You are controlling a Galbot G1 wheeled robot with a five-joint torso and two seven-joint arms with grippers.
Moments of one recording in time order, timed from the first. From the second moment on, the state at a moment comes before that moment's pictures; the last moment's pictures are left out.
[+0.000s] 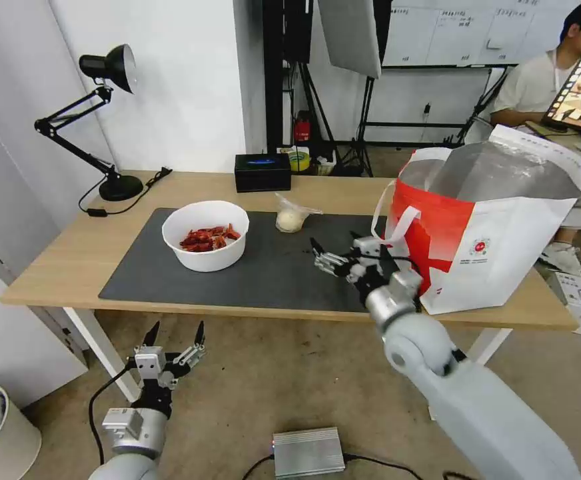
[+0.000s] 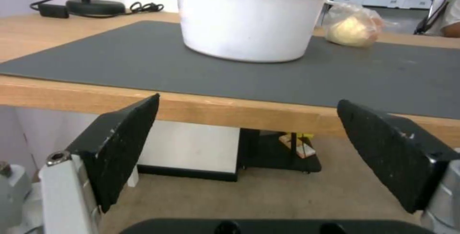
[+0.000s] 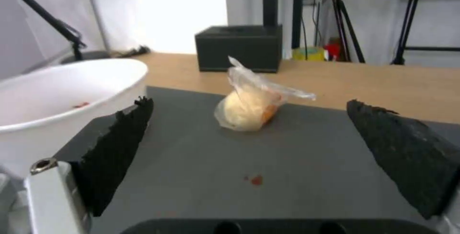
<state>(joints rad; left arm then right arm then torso) 1.64 -1.20 -0.47 -2.01 -0.35 -0.19 -0.16 -0.79 1.07 -0.05 1.83 0.66 -0.22 0.28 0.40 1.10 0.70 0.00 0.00</state>
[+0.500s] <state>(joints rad) 1.63 -1.19 -0.48 -1.98 -0.38 -0.18 -0.18 -0.43 1.30 -0.18 1.41 0.66 -0.41 0.43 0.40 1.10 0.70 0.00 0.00</state>
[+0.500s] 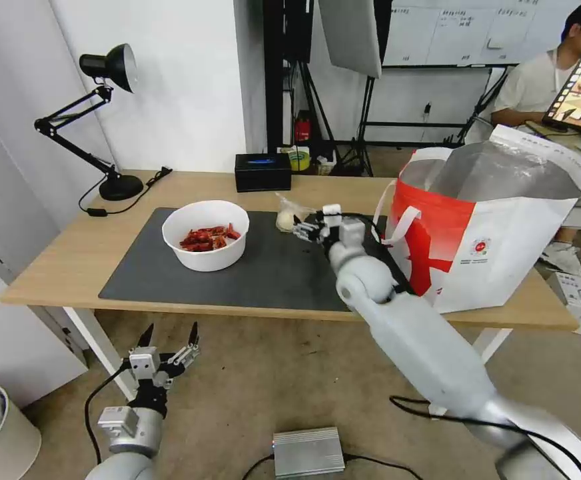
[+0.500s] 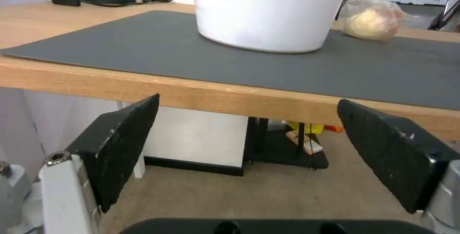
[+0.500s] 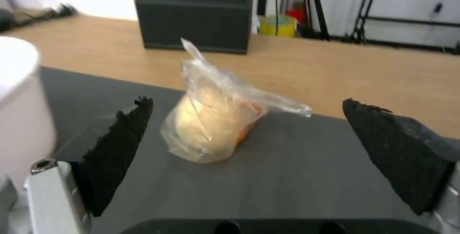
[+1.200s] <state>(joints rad) 1.62 -1.17 -0.47 -1.97 -0.39 -0.18 -0.18 -0.25 1.52 -0.18 1.04 0.67 -0.51 0.52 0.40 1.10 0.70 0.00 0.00</state>
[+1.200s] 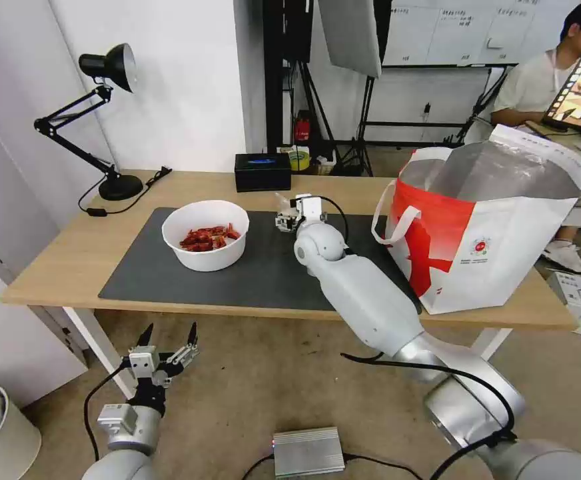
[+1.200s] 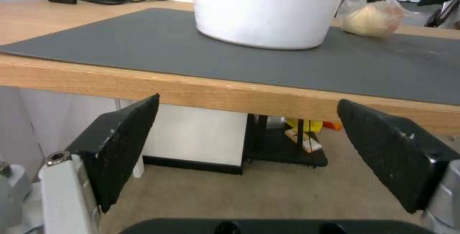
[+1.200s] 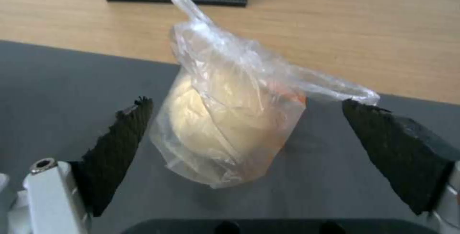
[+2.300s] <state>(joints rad) 1.63 -1.17 -0.47 -1.98 -0.39 -0.18 -0.18 -0.17 1.57 -0.14 0.80 0.66 -0.42 0.37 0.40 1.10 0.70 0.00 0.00</state>
